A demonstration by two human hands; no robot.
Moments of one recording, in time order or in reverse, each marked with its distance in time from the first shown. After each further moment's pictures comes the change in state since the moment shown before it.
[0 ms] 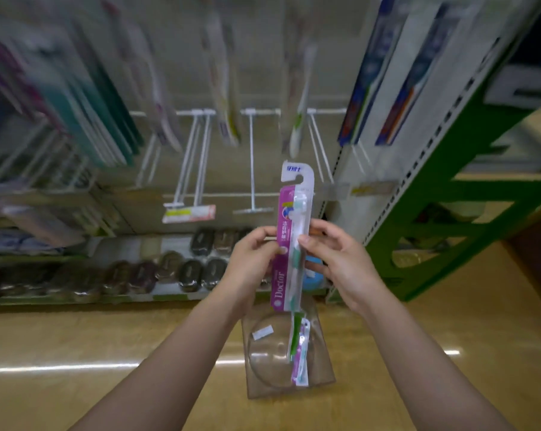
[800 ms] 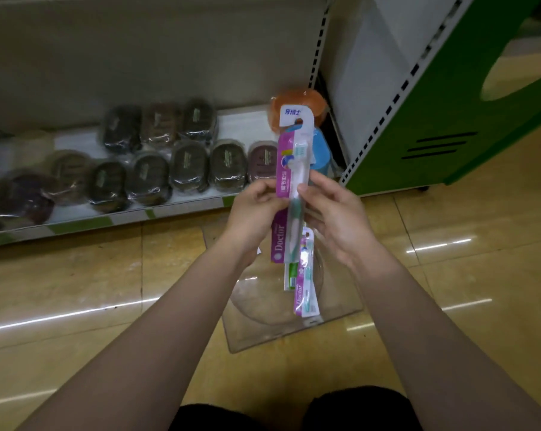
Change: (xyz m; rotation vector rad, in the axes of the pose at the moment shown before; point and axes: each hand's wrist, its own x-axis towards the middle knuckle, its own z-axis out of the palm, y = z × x) left_hand 0.194 -0.395 0.008 0.049 -0.067 -0.128; right_hand 0.113 0.413 -0.043 0.211 0.185 0.204
